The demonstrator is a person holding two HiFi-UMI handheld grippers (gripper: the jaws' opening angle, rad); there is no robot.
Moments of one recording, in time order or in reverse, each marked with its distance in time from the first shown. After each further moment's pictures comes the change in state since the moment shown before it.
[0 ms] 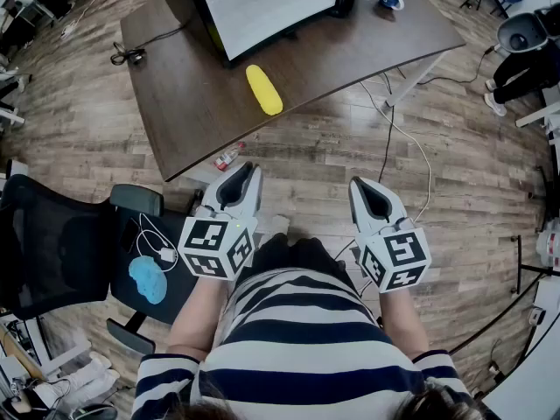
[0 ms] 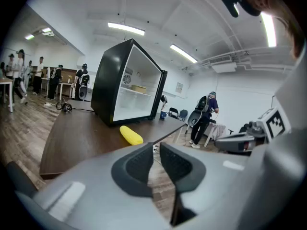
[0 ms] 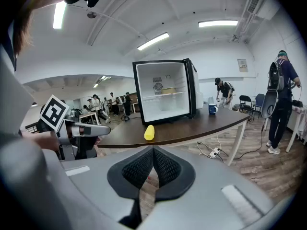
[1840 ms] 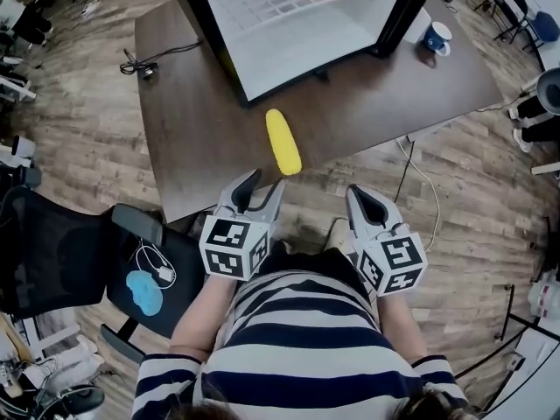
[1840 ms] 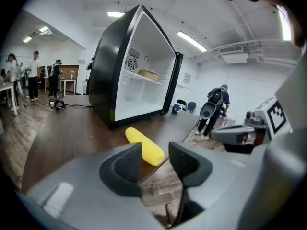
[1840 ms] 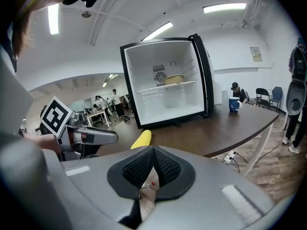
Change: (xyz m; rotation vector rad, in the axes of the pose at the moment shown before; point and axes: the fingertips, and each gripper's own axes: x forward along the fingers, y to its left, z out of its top) left arm 0.132 0.074 0.022 -0.007 0.109 0.083; right arm 0.165 -0.042 0.045 -0.012 0.050 0.156
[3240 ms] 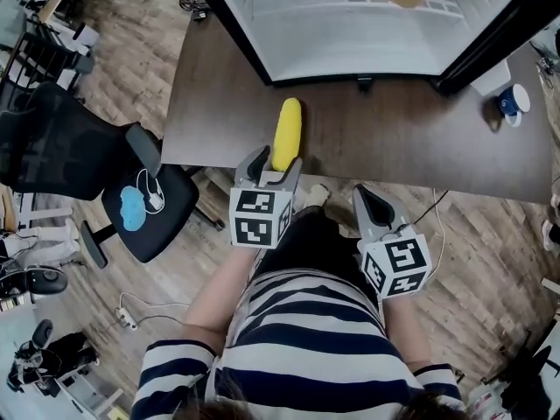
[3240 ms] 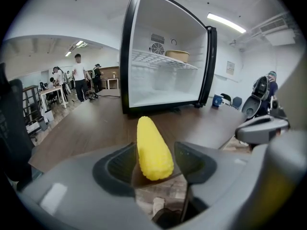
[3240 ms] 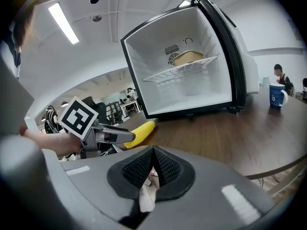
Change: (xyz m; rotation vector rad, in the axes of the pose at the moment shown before) left arm 0.099 0.008 -0.012 -0.171 0.089 0.512; right arm 0.069 -0.090 0.002 -0.123 0.141 0.437
